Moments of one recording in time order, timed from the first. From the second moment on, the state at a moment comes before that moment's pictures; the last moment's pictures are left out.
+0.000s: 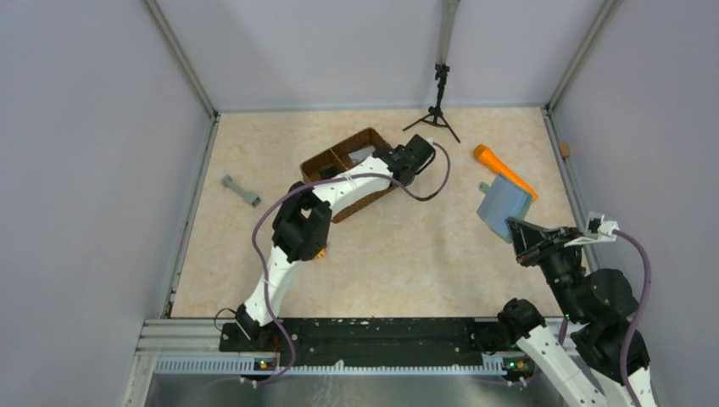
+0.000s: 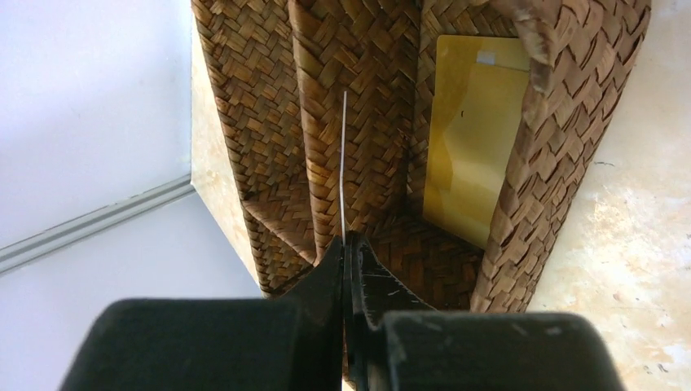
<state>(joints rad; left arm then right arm) -0.81 2.28 2.00 -0.76 -0.70 0.44 0.49 0.10 0.76 -0.60 0.24 0.52</state>
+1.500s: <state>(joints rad) -0.81 1.11 0.92 -0.62 -0.21 -0.32 0.49 0.87 0.36 0.04 -0.44 0.80</state>
